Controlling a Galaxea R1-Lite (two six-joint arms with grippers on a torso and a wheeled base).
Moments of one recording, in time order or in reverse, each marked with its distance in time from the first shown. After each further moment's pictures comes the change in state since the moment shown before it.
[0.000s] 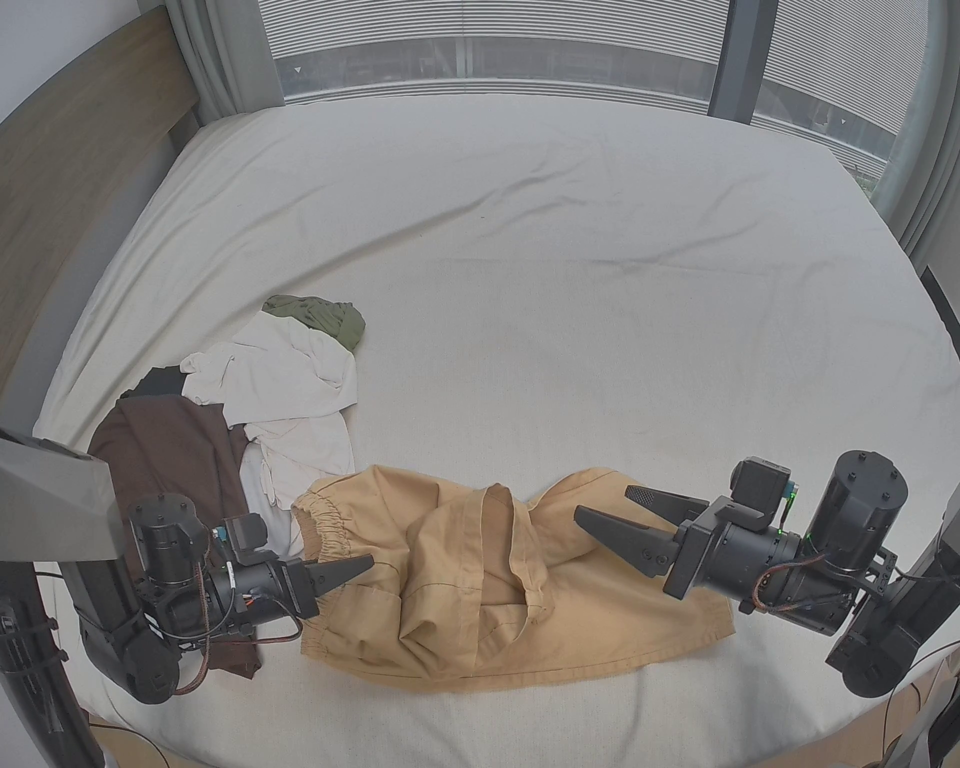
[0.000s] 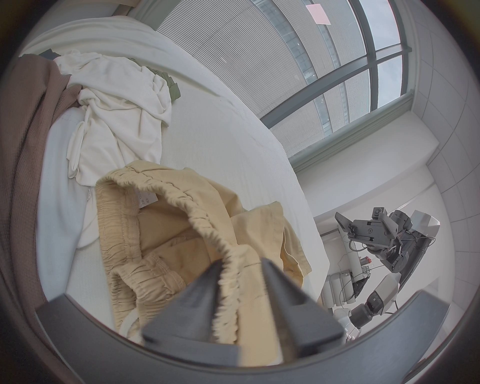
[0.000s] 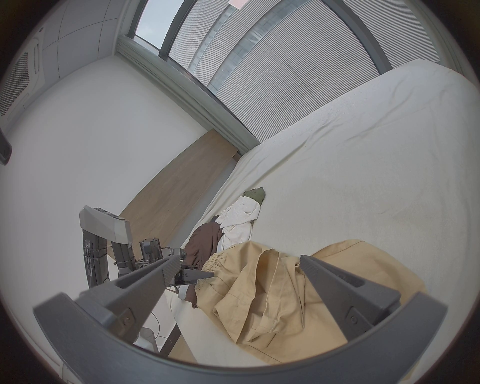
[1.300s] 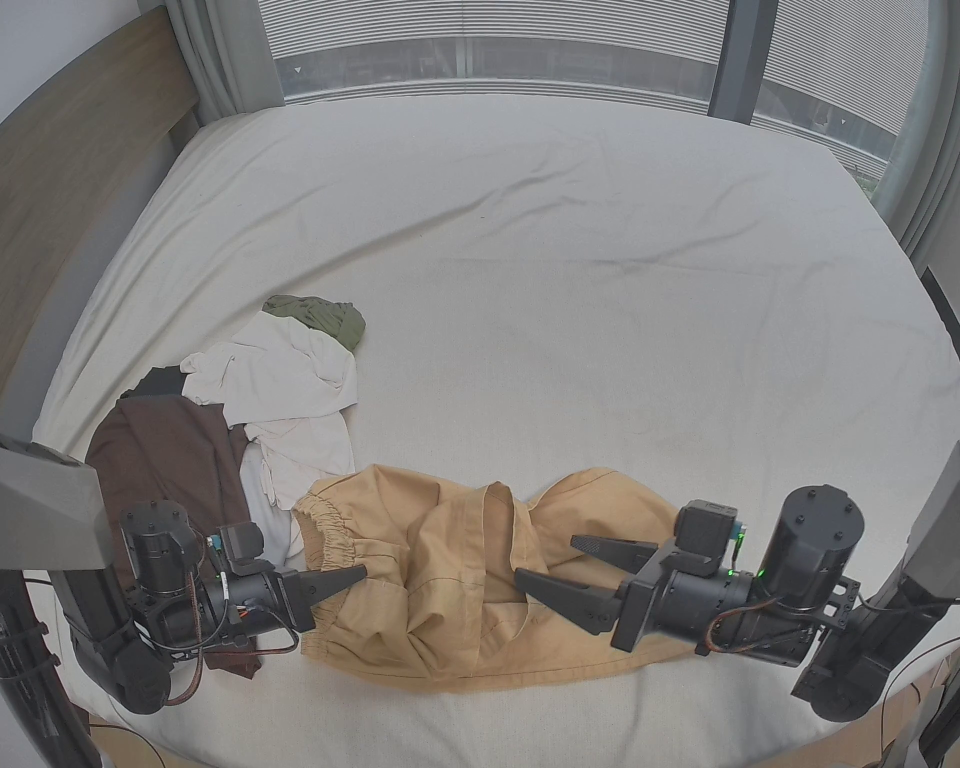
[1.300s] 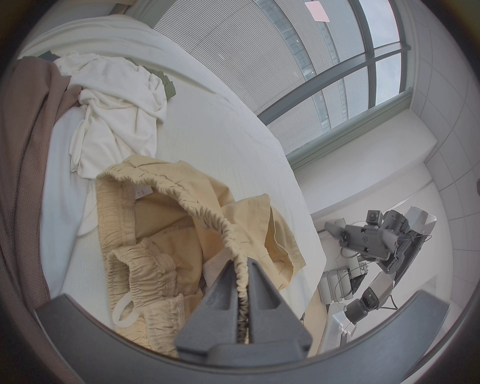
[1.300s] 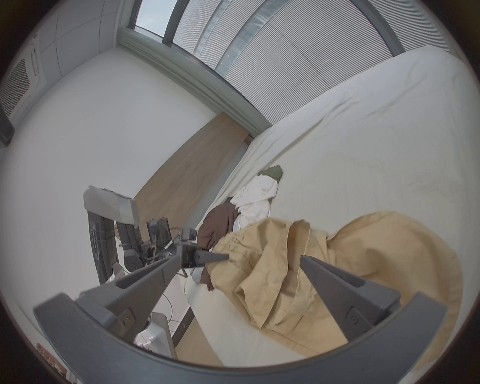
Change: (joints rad) left arm -0.016 -0.041 0.042 -0.001 -0.001 0.009; right arm 0.126 0.111 -0.031 0.002 0.001 0.009
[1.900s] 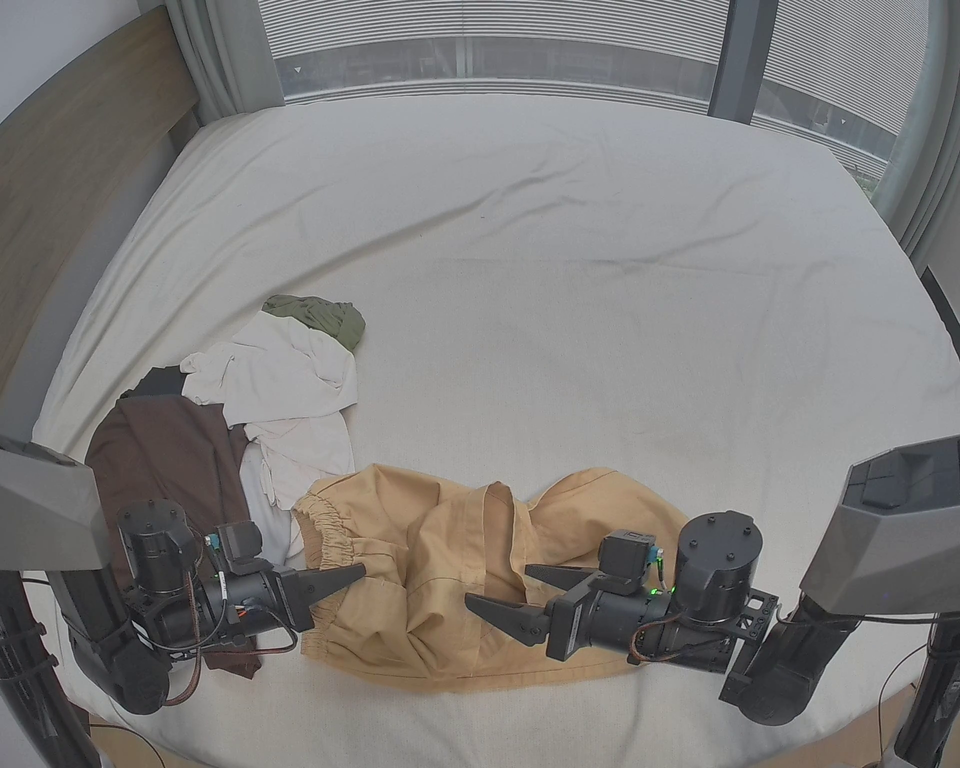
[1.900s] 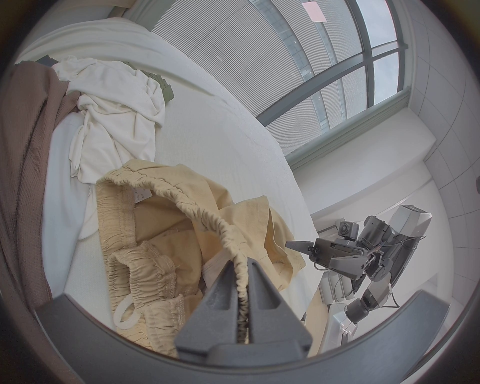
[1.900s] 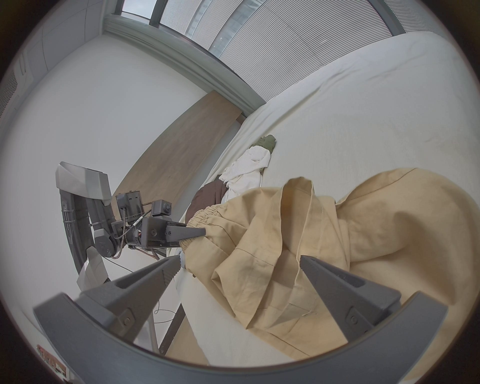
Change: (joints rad) left arm 0.000 -0.006 0.004 0.000 0.002 0.005; right arm 0.015 0.219 -0.137 0.014 -0.001 0.001
